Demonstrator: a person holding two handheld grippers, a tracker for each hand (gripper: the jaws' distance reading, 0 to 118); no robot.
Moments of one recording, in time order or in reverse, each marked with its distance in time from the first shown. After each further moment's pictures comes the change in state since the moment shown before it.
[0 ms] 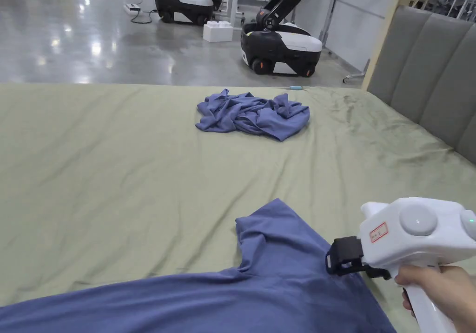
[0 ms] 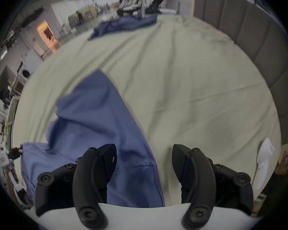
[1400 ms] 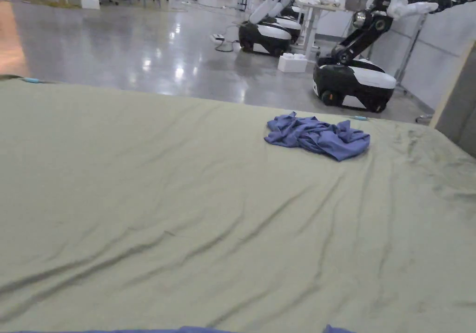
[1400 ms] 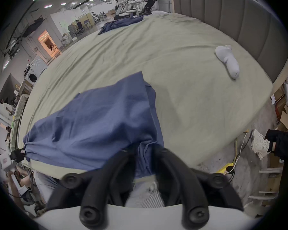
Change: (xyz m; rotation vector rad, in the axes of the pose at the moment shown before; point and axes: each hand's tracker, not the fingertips) left arm -0.028 -0.223 0.153 0.170 -0.073 0.226; right arm 0.029 -0.282 0.138 0.139 0.054 -0.101
